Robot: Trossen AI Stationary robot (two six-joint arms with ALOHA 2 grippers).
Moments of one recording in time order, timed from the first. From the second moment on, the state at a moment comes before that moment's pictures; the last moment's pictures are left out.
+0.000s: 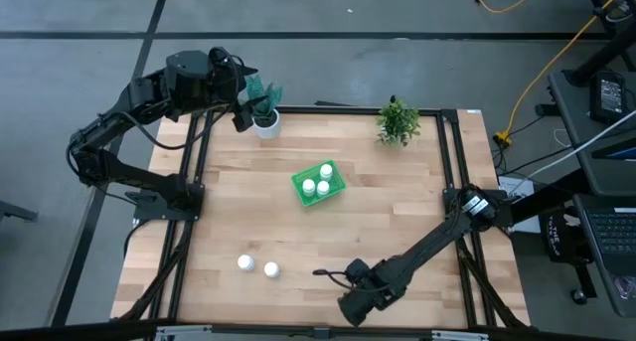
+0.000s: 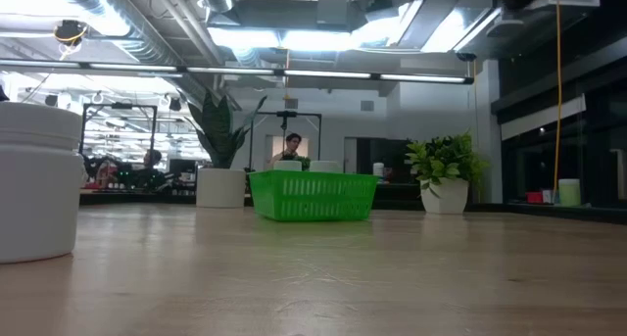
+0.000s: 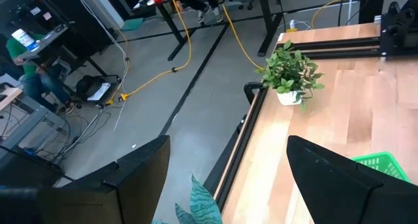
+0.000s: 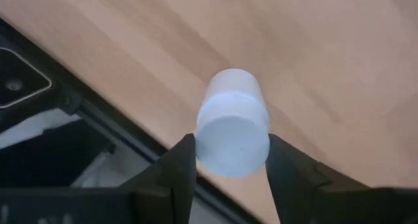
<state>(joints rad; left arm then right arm) 0.39 1.19 1.67 -0.89 -0.27 0.32 0.64 2.10 1.71 -1.05 -0.11 1.48</state>
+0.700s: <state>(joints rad) 0.39 1.13 1.67 -0.91 -0.54 0.25 0.22 1.87 1.71 -1.26 0.11 0.65</state>
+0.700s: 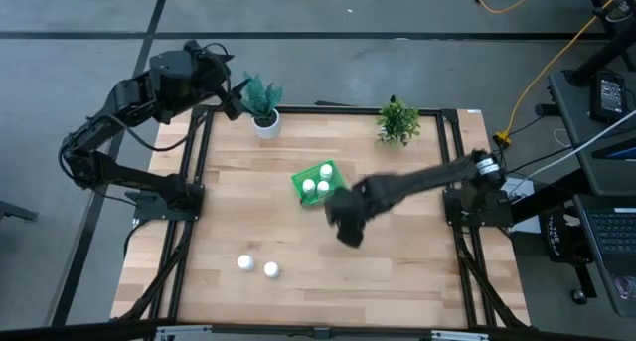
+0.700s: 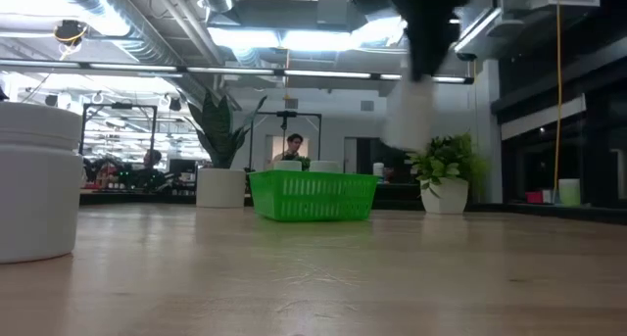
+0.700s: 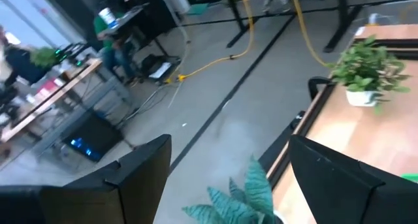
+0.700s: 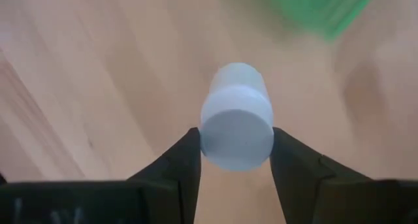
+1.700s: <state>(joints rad) 0.31 1.14 1.67 -1.00 -0.77 0.02 -0.10 1.80 1.71 -1.17 0.09 0.06</state>
